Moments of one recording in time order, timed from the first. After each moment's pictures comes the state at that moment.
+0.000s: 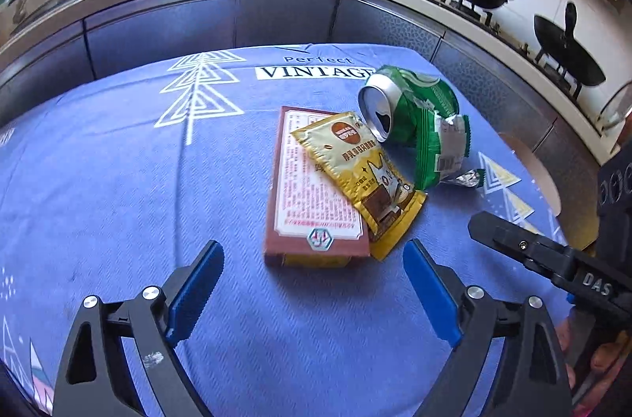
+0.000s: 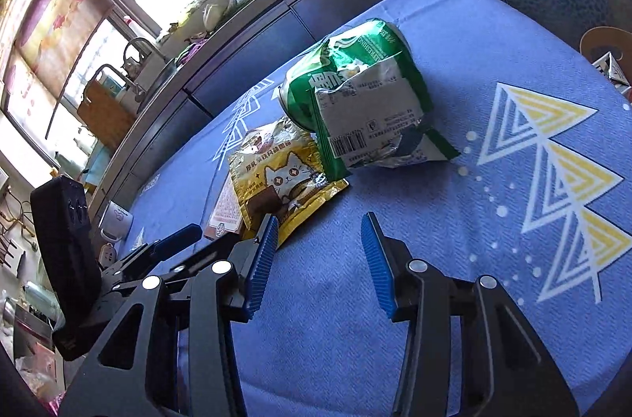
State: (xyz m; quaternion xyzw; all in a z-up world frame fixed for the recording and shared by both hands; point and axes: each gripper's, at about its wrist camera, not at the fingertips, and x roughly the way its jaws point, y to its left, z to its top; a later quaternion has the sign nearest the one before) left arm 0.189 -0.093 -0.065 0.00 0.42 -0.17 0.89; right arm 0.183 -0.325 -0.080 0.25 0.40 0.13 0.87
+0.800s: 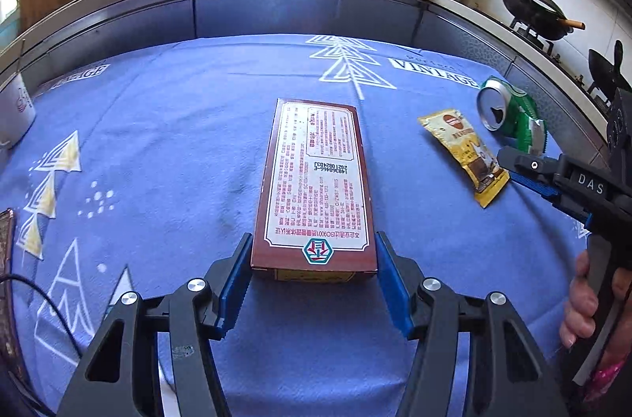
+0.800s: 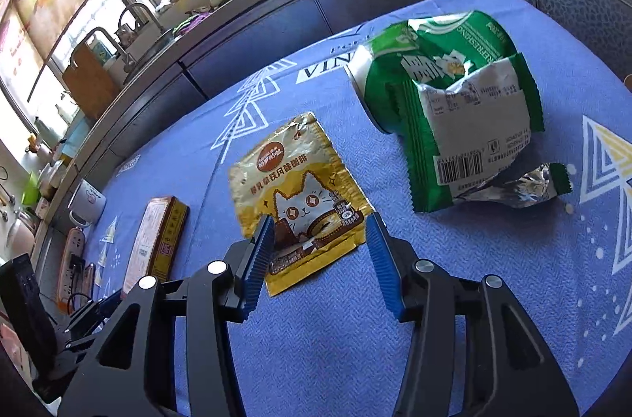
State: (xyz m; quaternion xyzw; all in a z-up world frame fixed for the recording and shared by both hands) left arm 0.143 0.024 -0.081 -0.04 0.42 -0.05 0.90; right arm 0.221 -0.248 -0.085 0.18 0.41 0.11 0.89
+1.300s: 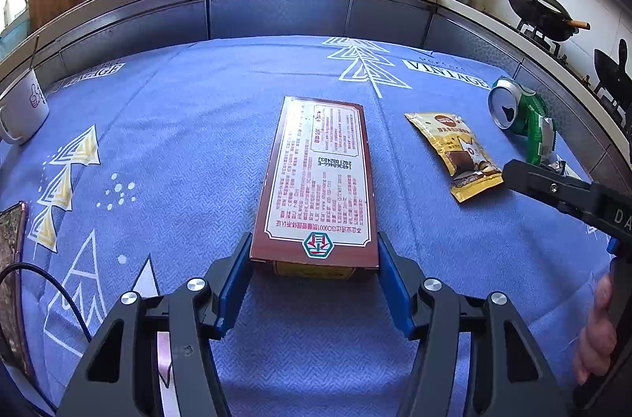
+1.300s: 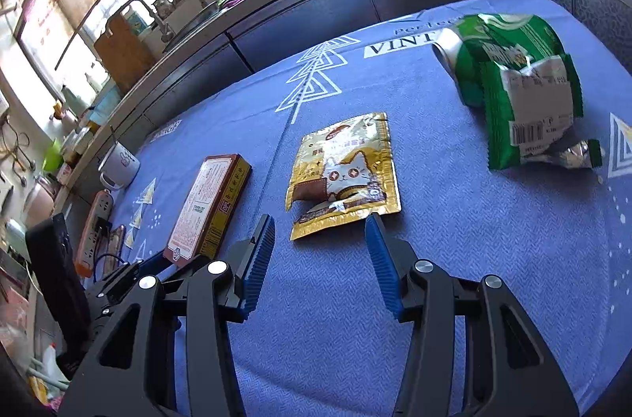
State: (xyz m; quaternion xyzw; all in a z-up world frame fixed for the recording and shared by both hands) left arm 0.137 0.032 -0.084 -0.04 0.42 -0.04 0.91; right arm 0.193 -0.219 -0.068 0.18 0.42 0.18 0.87
